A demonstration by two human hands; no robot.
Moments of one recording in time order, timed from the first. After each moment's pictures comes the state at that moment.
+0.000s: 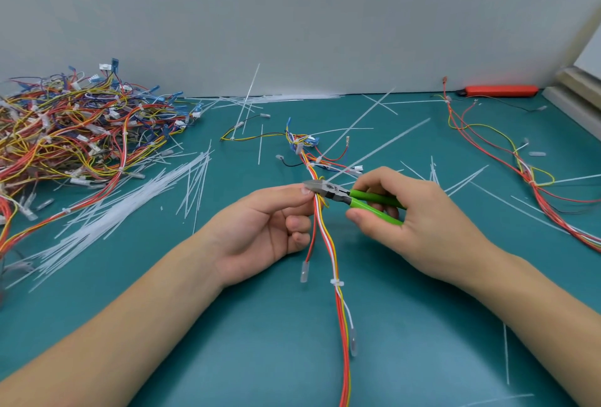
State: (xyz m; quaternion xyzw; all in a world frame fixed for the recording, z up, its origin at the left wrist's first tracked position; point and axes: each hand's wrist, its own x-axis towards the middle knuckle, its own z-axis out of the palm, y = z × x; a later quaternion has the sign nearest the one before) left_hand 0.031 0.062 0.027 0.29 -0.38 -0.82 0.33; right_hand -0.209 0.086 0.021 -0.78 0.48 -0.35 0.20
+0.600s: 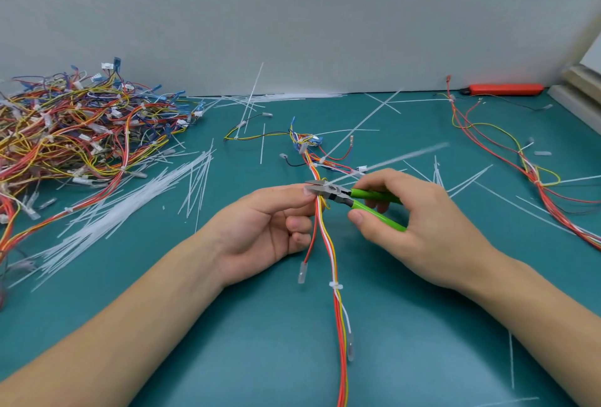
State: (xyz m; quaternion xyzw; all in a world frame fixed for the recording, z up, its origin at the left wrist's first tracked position) left_hand 0.031 0.060 0.027 0.29 -0.39 -0.81 0.33; right_hand -0.206 0.090 0.018 -0.77 0.49 -0.37 0.20
